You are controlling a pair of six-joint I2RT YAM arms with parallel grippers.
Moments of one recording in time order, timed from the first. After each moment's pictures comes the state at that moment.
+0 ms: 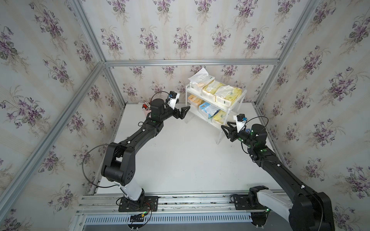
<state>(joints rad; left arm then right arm) -0.30 1.71 1.26 0.34 0.49 -0.02 0.18 1.06 0.61 0.23 -0.48 0.04</state>
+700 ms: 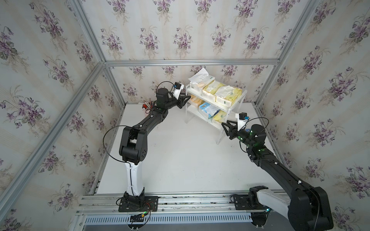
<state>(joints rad) -0.26 2.05 1.66 0.30 0.67 -0.03 0.19 1.11 0.59 0.37 -0.45 0.18</state>
